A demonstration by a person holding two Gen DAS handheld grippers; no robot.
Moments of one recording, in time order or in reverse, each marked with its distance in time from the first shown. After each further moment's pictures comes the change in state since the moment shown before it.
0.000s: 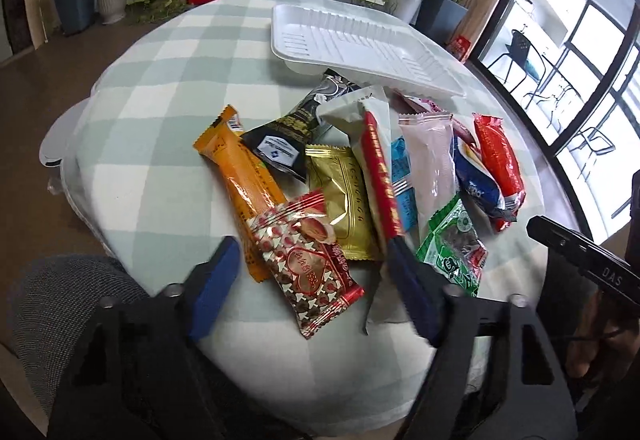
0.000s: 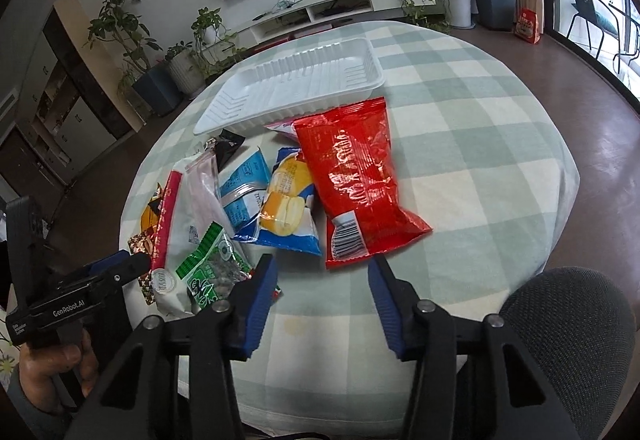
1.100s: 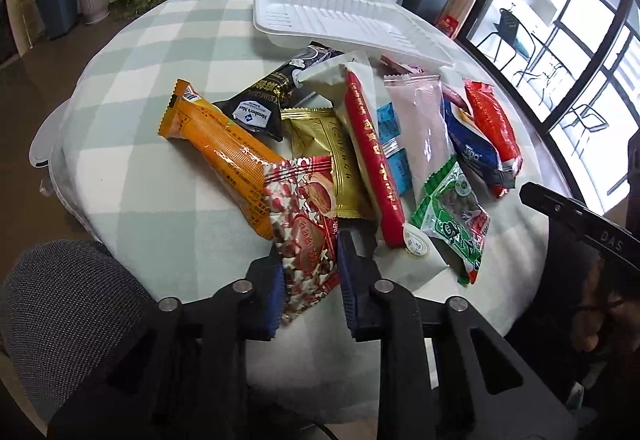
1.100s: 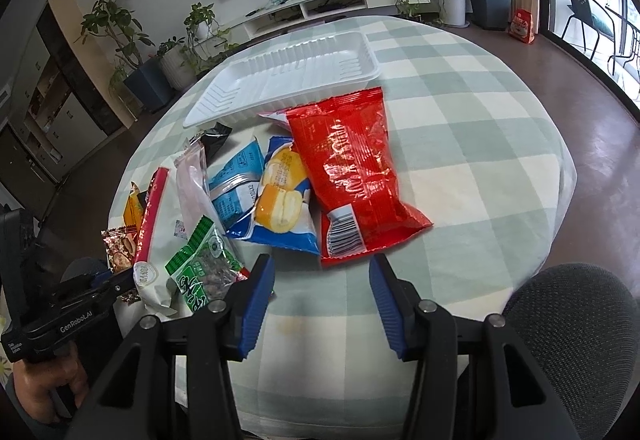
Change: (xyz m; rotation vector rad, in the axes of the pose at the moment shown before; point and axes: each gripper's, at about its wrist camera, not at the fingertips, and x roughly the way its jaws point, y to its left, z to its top) left arm 0.012 -0.001 -0.011 0.063 0.058 -0.044; right arm 0.006 0.002 -0.003 -0.001 0.003 -0.040
